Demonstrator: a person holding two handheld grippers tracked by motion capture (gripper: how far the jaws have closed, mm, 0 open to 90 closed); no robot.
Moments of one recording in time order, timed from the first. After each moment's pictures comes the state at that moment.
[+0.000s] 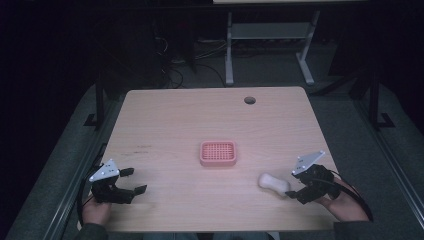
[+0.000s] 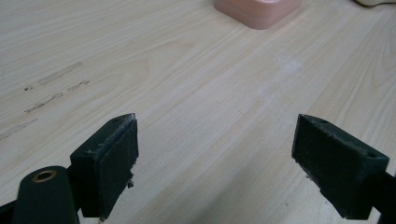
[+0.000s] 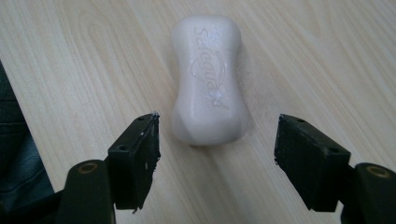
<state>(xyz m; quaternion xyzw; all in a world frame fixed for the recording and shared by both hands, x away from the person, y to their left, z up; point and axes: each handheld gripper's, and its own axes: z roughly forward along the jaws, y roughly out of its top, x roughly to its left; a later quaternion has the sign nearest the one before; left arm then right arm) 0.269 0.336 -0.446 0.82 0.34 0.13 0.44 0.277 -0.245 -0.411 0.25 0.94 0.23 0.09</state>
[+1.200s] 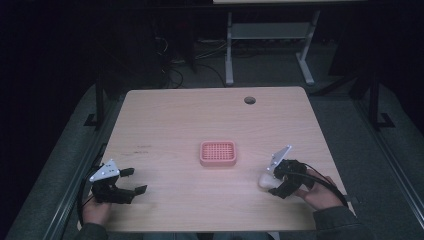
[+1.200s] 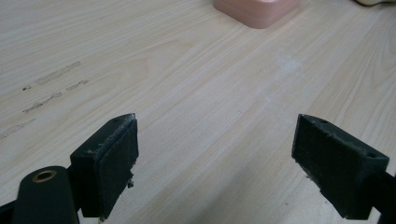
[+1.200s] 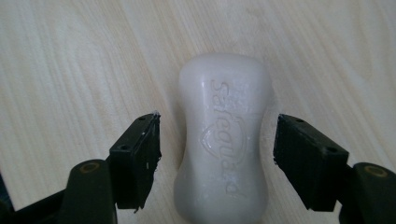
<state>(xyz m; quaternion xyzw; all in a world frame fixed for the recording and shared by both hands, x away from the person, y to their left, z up) 0.269 0.336 -0.446 0.82 0.34 0.13 0.43 0.307 -0.192 -0.429 0.21 0.96 0.18 0.06</state>
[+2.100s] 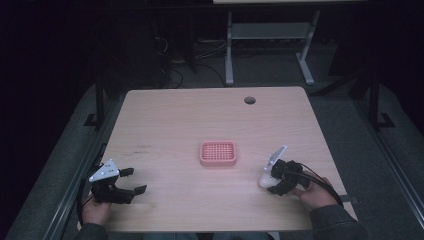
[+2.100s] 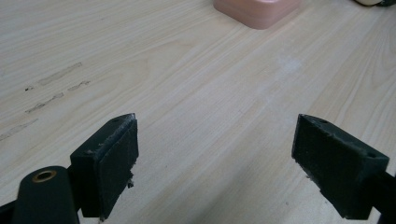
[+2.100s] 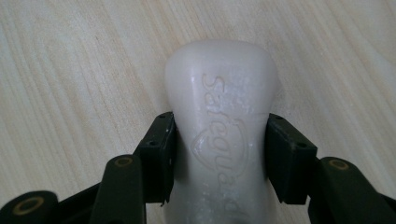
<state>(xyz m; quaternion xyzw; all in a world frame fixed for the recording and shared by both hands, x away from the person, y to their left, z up) 0.269 0.337 -0.445 0.82 0.34 0.13 0.43 0.315 -0.190 -0.444 0.23 0.96 0.16 0.04</state>
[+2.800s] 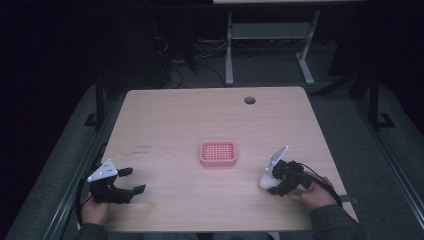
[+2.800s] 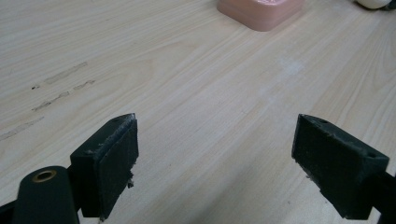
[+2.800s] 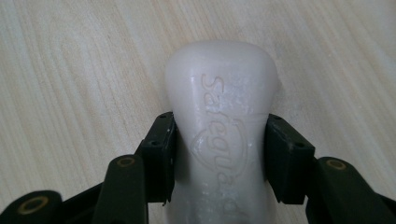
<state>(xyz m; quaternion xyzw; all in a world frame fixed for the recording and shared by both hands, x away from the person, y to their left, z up) 0.268 0.340 -0.445 0.82 0.35 0.13 0.44 0.314 -0.193 -0.443 0.22 0.96 0.17 0.03</state>
